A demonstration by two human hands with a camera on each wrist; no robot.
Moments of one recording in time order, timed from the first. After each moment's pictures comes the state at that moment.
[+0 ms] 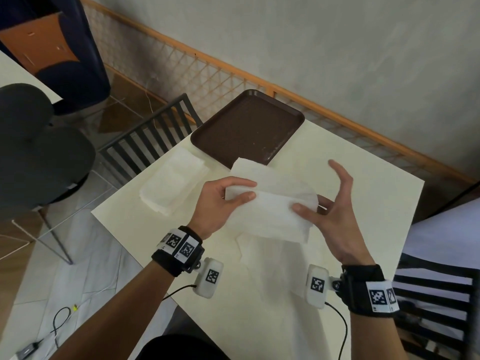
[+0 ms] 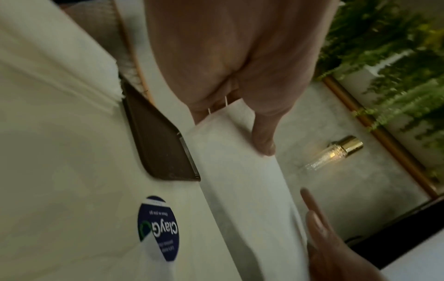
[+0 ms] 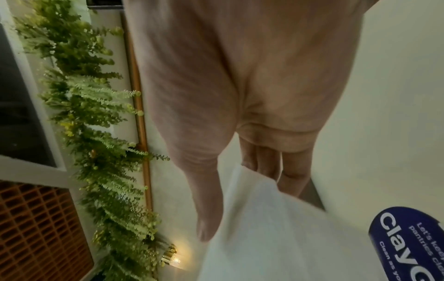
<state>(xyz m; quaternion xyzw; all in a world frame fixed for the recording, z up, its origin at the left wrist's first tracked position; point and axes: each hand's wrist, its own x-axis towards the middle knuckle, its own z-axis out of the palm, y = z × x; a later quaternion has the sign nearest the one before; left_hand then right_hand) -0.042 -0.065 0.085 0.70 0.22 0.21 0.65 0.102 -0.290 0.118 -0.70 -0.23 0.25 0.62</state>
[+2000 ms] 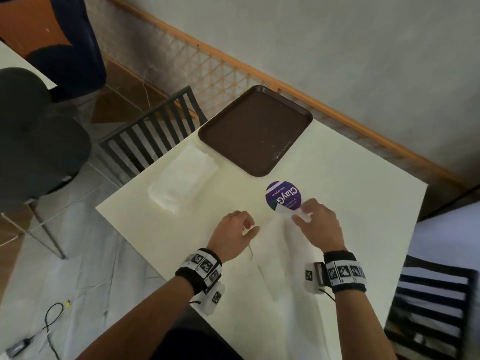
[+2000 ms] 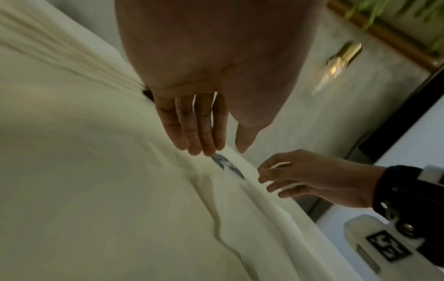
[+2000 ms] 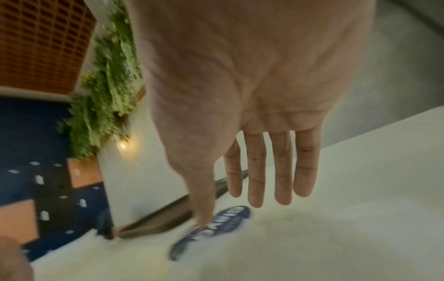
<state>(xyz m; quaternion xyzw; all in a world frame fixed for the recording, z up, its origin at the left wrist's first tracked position) -0.063 -0.068 -0.036 0.87 0.25 0.05 0.41 0.131 -0.252 -0.012 -0.93 -0.24 0.17 0.19</state>
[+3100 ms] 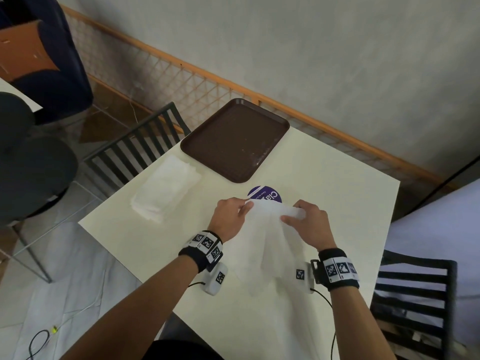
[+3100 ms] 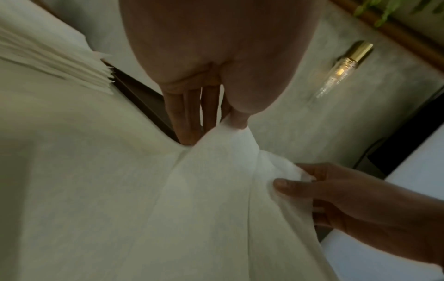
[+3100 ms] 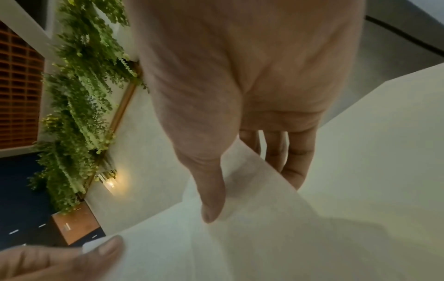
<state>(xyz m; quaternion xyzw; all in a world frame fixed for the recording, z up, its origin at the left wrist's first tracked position) -0.003 -0.075 -0.003 0.88 0.23 0.11 0.40 0.138 -0.280 0.029 -0.91 -0.22 0.19 0.30</state>
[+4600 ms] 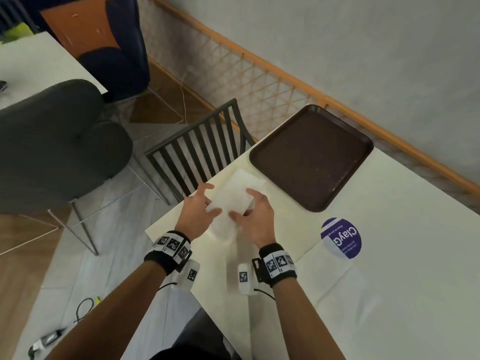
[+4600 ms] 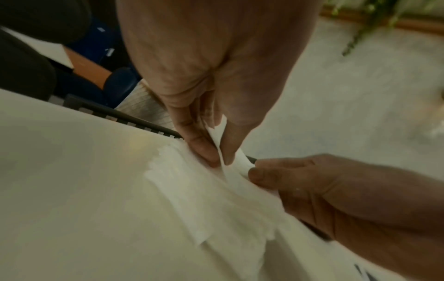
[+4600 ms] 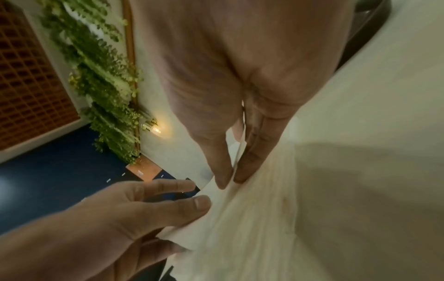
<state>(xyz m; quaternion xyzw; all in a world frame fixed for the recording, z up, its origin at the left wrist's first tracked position) -0.129 0.172 -0.017 0.80 0.44 0.08 0.41 0.007 0.043 -0.030 -0.80 -0.24 0.28 0.47</state>
